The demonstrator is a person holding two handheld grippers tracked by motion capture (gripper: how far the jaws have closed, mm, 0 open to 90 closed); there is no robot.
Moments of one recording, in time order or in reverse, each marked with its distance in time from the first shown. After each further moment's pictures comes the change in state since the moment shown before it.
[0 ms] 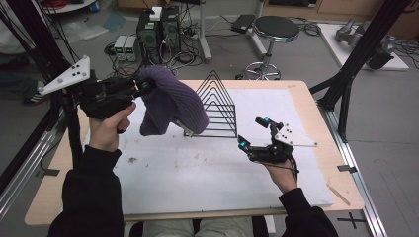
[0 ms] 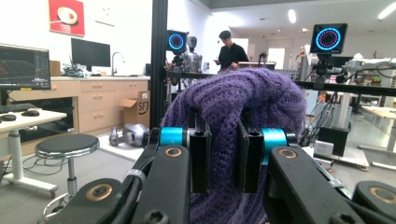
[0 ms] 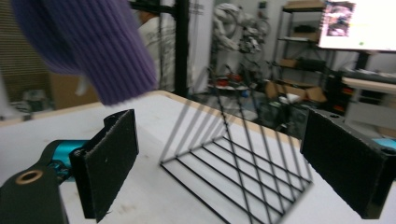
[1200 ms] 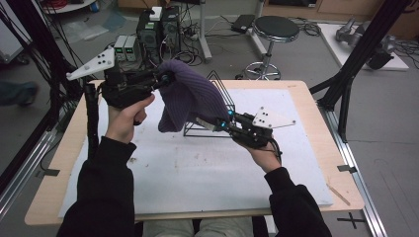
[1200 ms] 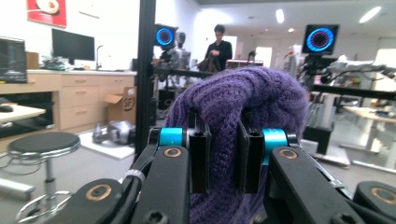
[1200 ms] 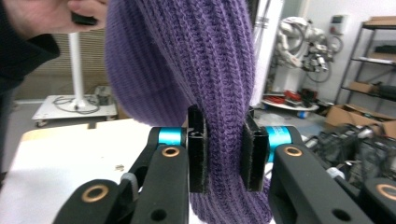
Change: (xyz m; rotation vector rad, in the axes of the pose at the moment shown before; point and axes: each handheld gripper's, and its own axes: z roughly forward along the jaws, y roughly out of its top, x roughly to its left) left arm 0.014 -0.002 0.037 0.040 -0.021 -0.021; right arm 0.011 0.034 0.053 -0.015 0.210 -0.055
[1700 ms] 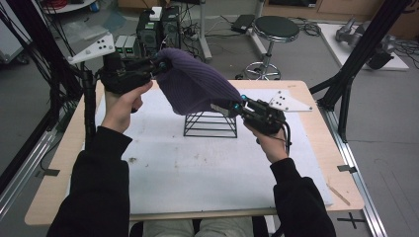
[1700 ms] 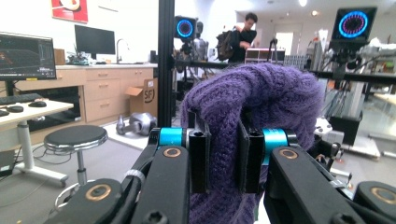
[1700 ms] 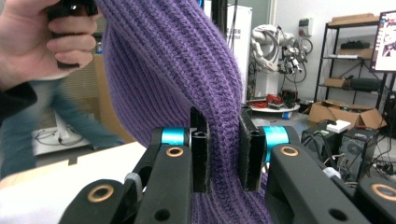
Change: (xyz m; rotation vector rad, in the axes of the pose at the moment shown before) left arm 0.021 0.017 0.008 0.013 0.051 0.025; right arm -0.029 0.028 -0.012 -0.059 -0.076 0.114
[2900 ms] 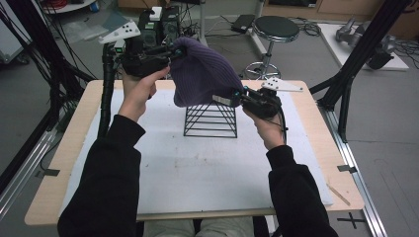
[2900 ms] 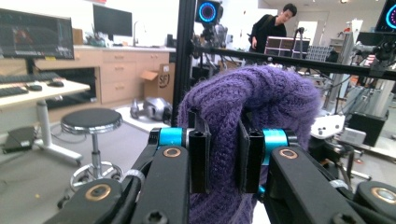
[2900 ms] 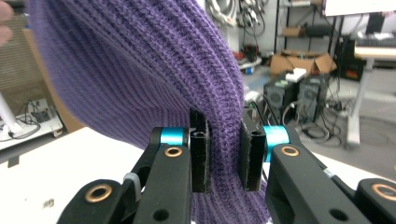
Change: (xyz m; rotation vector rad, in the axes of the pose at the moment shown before) left arm 0.022 -0.006 0.046 0.101 0.076 -0.045; right arm -0.035 0.000 0.027 0.185 -0.199 0.093
